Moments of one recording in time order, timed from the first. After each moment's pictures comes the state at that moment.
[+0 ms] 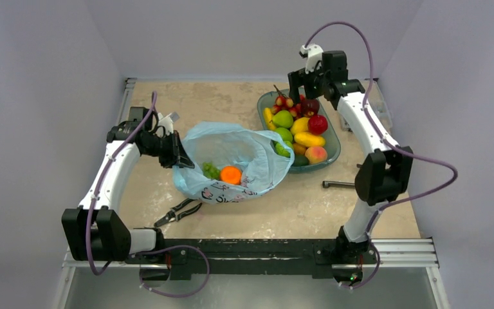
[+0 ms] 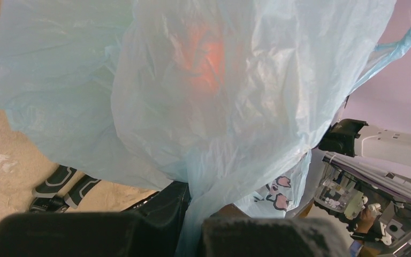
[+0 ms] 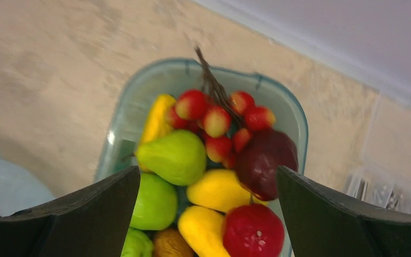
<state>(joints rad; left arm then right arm) -0.01 1.29 1.12 -1.01 0.67 -0.25 0.22 1.75 1.73 -0.49 -0.23 -0.17</state>
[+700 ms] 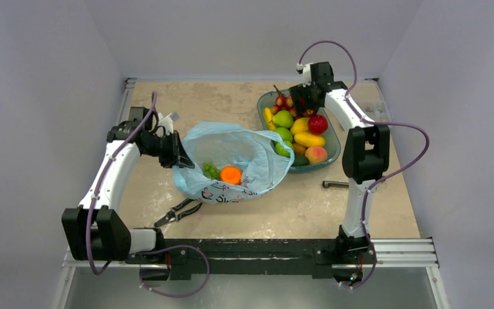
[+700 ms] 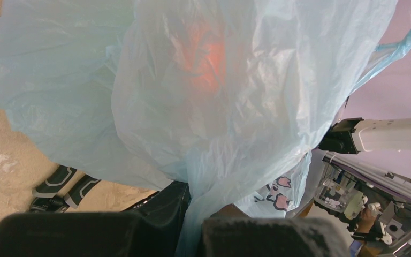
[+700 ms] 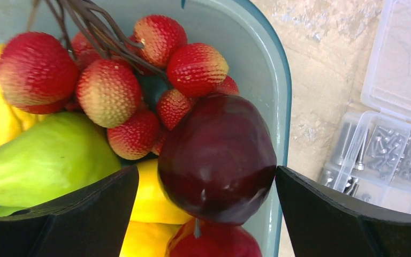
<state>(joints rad) -0.01 1.30 1.12 -1.01 0.67 -0.25 0.17 2.08 1.82 -0.58 0.05 -0.18</state>
